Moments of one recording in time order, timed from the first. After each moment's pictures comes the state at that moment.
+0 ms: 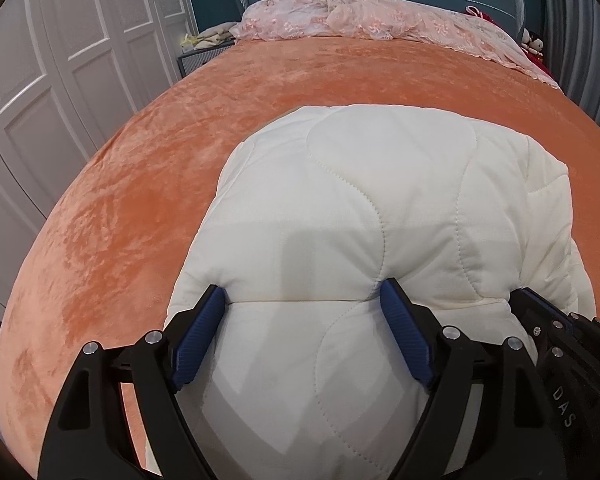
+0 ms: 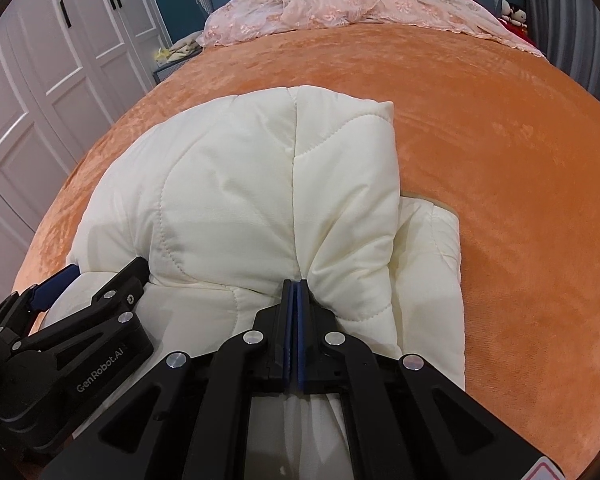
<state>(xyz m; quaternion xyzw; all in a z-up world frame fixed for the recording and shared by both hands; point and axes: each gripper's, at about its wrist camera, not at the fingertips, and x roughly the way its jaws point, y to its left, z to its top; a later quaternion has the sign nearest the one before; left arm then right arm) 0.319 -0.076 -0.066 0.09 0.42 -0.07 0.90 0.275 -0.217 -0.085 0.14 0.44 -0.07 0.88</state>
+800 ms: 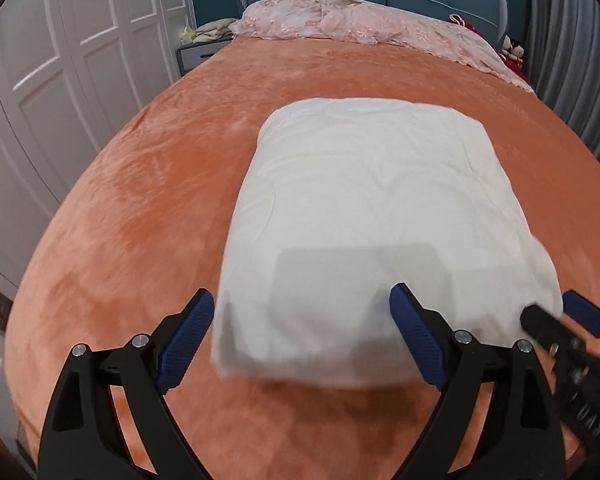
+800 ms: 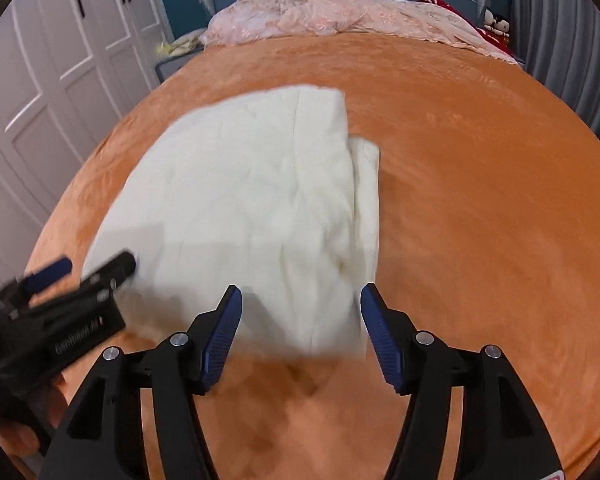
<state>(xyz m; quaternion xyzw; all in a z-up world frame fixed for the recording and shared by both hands) 0.192 -0.021 -0.012 0.07 0.43 -0.10 0.89 0.126 -0.178 -0.019 0.11 0.45 -0.09 0.88</state>
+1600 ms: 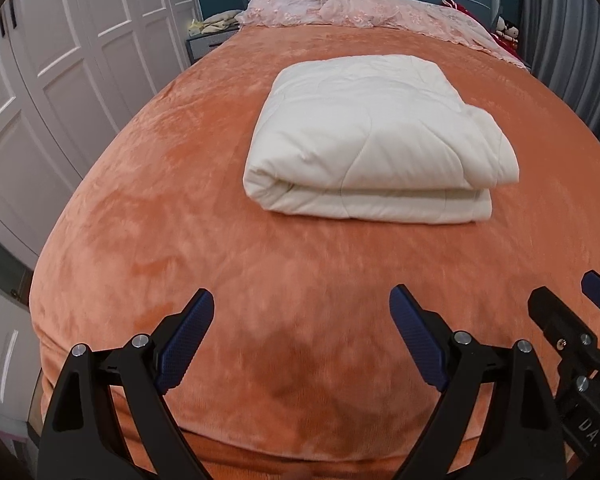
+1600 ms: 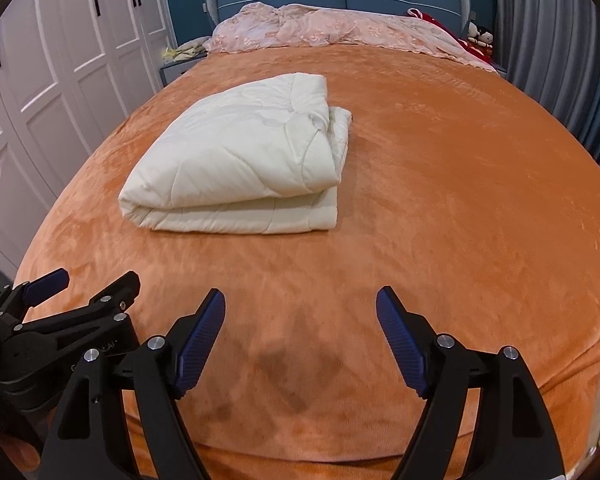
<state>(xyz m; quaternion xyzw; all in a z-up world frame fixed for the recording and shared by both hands) 0.059 0.007 -0.011 0.08 0.45 -0.09 0.89 0.001 -0.149 -0.011 0.09 0.43 -0.11 0.89</state>
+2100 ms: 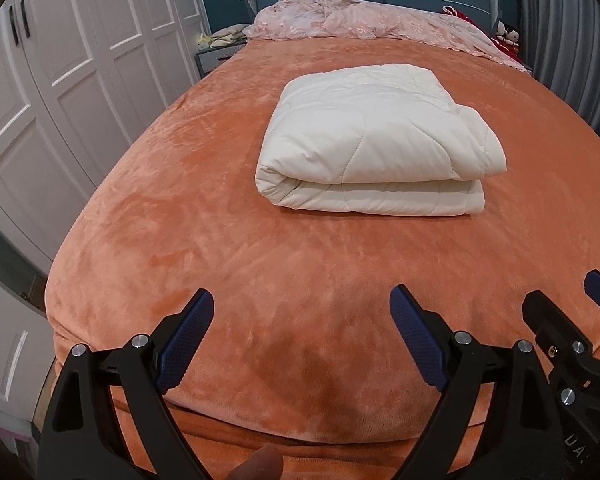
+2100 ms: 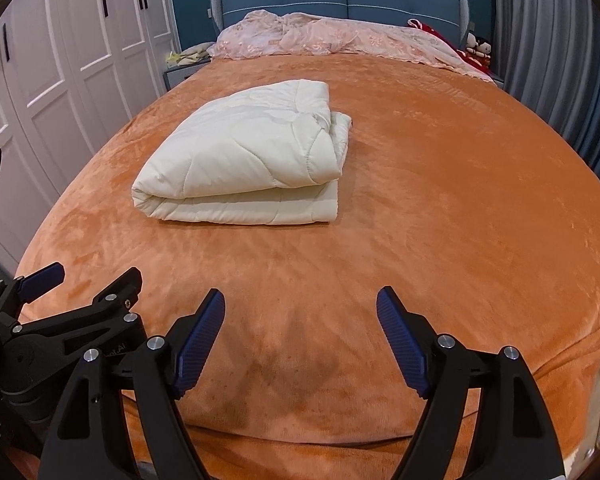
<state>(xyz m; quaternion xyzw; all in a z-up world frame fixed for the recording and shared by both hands) 0.030 0.009 -0.002 0.10 0.42 -0.07 0.90 -0.023 -0.136 -0.006 0.08 0.41 -0.12 0.90</state>
